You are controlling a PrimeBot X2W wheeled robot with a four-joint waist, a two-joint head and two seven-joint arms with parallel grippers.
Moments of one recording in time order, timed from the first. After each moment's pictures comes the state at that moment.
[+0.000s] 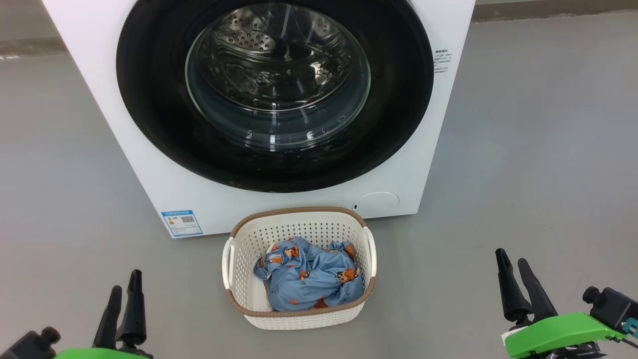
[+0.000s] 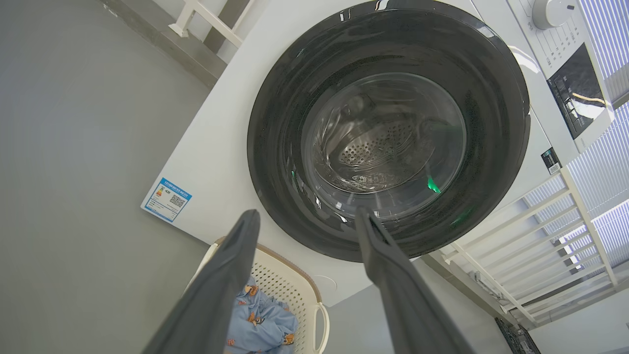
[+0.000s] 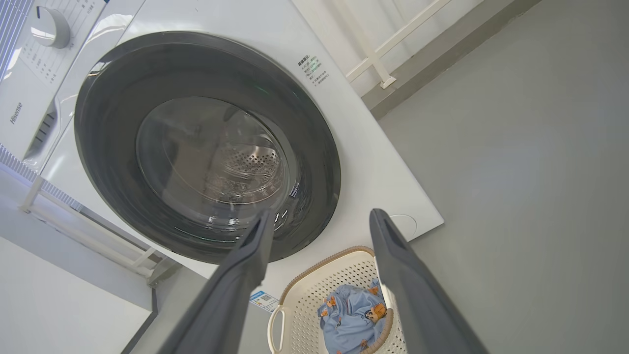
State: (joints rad) left arm -0.02 0.11 -0.03 0.20 -0.96 -0.13 -0.08; right arm -0.04 -0.04 -0.08 0.20 0.75 0.13 -0.08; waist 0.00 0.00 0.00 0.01
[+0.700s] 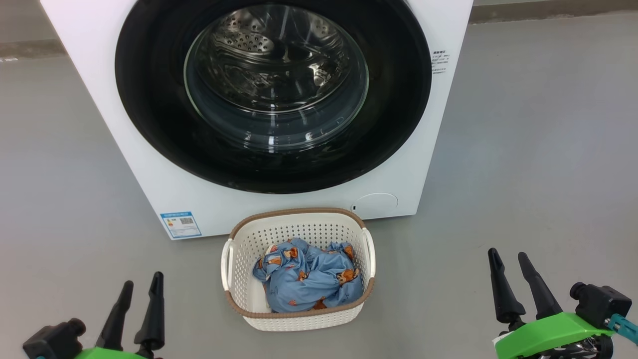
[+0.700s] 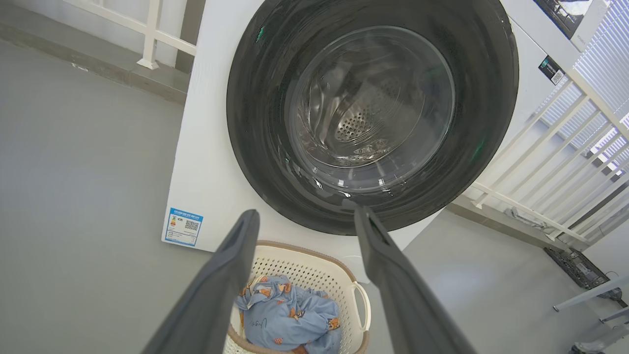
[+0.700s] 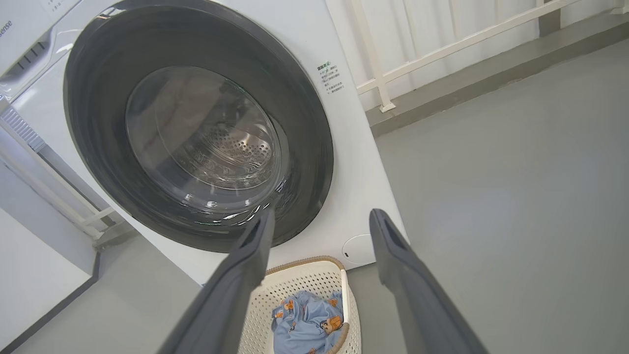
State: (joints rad) left arm -0.02 0.16 -0.12 0.20 -0.73 -0.13 -0.14; right arm -0.04 -0.04 -0.07 0.19 0.48 0.13 -0.14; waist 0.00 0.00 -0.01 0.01
